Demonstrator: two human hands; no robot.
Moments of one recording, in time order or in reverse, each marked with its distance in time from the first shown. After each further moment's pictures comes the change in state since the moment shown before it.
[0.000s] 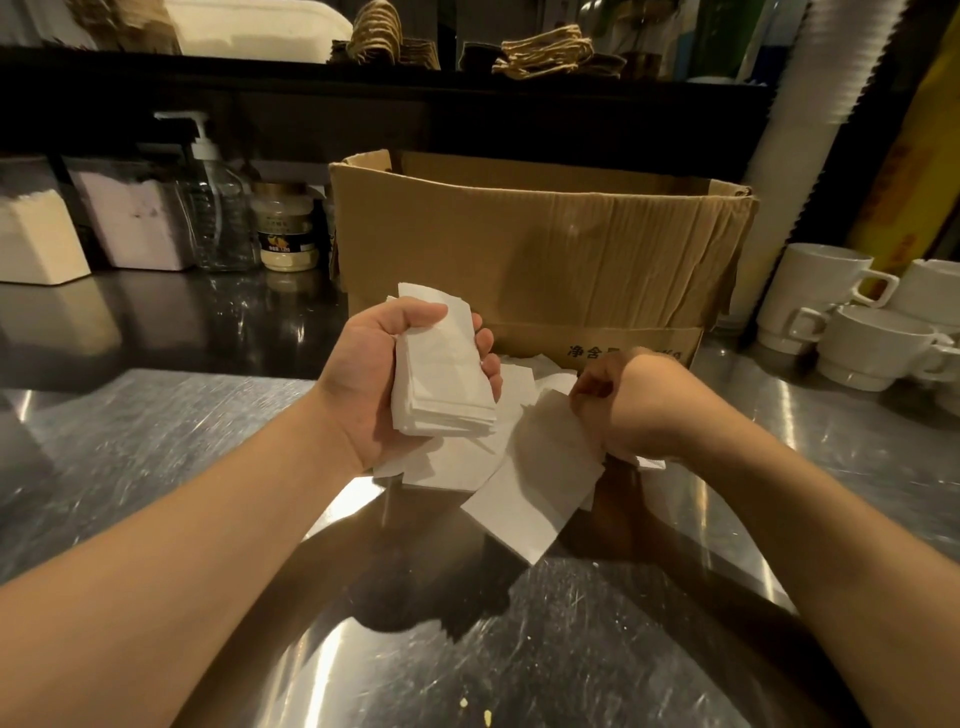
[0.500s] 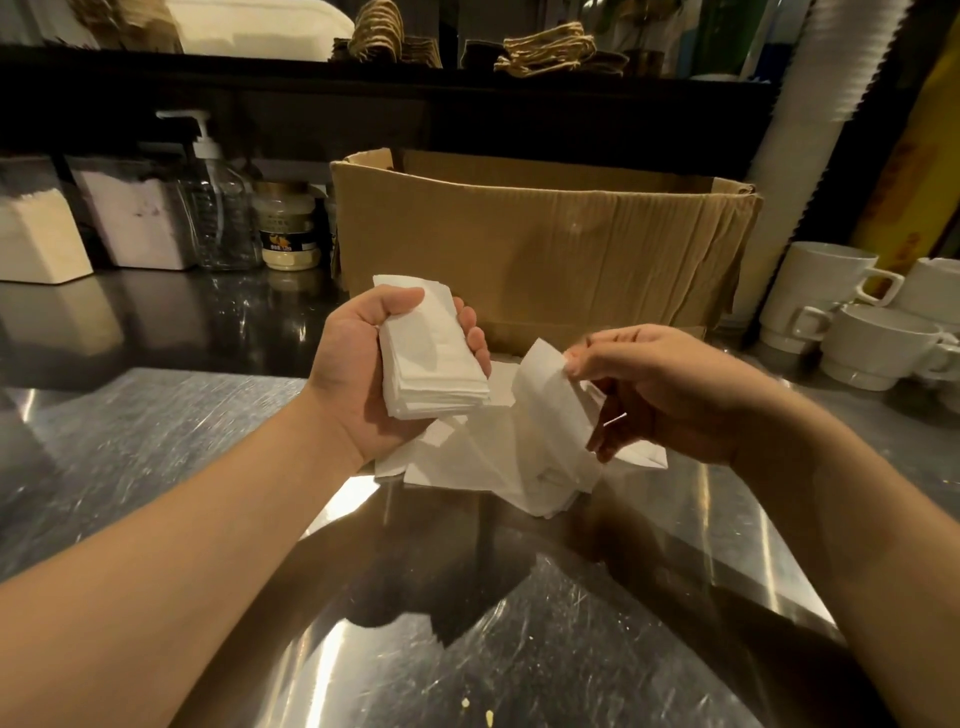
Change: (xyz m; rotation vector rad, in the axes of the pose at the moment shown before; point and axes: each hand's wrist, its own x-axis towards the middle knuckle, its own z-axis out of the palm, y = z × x) left_hand 0.000 0.003 -0.003 -0.131 -0.012 0.102; right_hand -0.021 -0.003 -0.025 0.932 -0.352 -0.065
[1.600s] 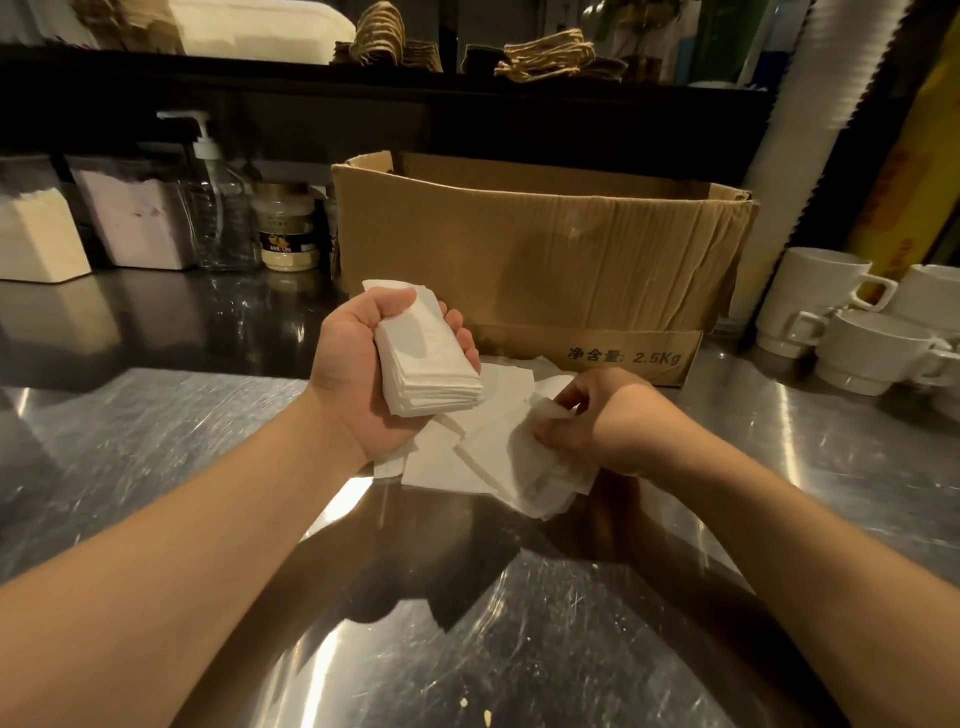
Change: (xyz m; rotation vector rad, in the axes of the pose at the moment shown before) left_hand 0.003 0.001 -0.003 0.038 0.096 0.051; right_hand 0.029 0.031 0.021 -0.700 0.323 0.085
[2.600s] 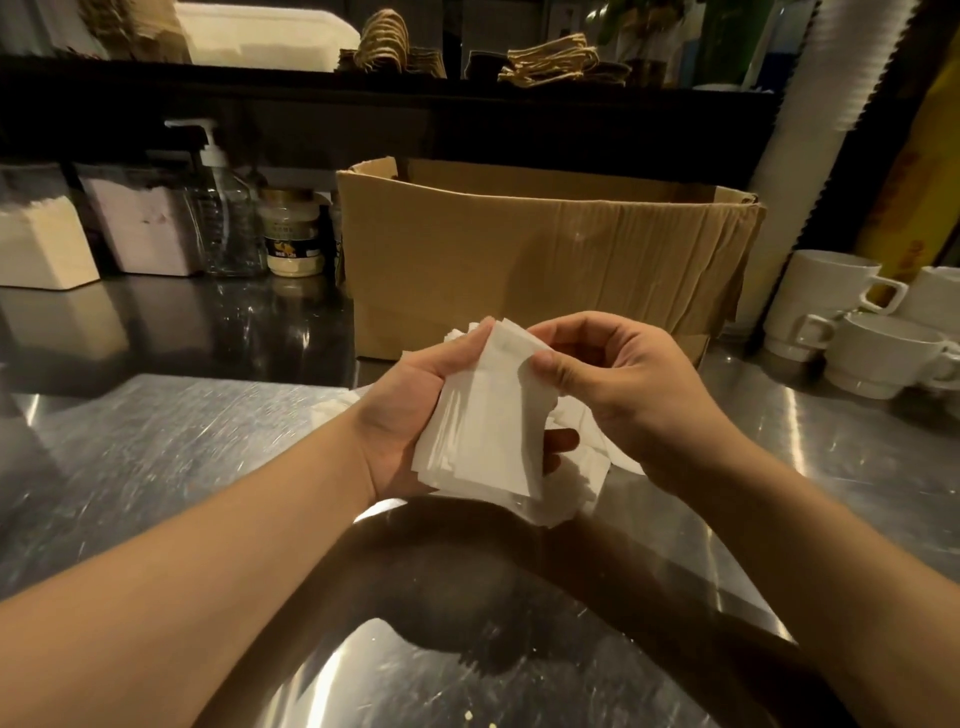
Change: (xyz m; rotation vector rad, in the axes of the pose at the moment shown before) left_hand -0.004 -0.019 0.005 0.398 -0.179 -0.236; right_hand -0.021 -0.018 -0.008 0.779 0.113 -0.375
